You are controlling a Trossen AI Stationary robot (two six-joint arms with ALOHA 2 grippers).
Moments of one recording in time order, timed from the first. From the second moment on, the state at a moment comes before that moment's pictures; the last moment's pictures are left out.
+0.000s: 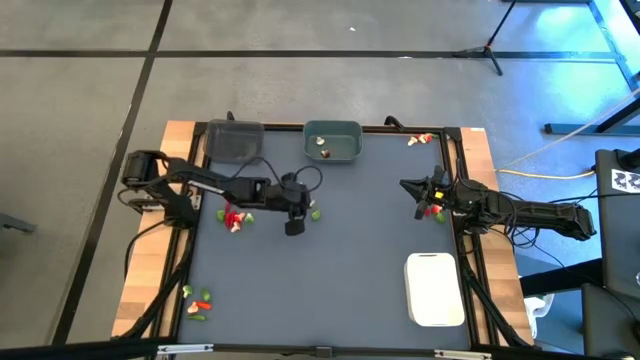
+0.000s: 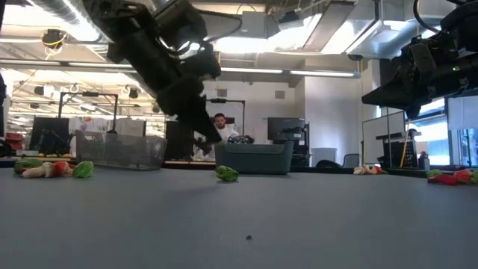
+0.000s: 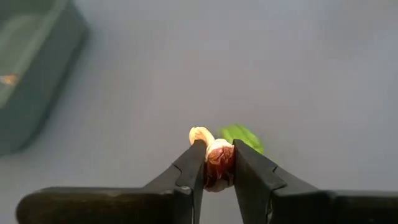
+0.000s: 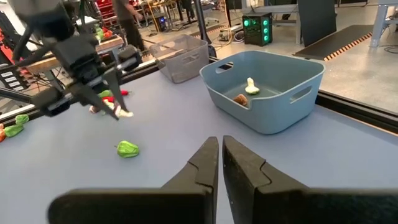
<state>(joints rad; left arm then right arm) 0.06 1.60 0.80 0.01 -0.21 -0.02 -0.14 0.23 0.09 -0.03 0.29 0.28</state>
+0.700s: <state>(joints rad) 0.22 1.56 0.80 0.38 -0.24 -0.02 -0.14 0.23 0.09 -0.03 0.32 0.28</state>
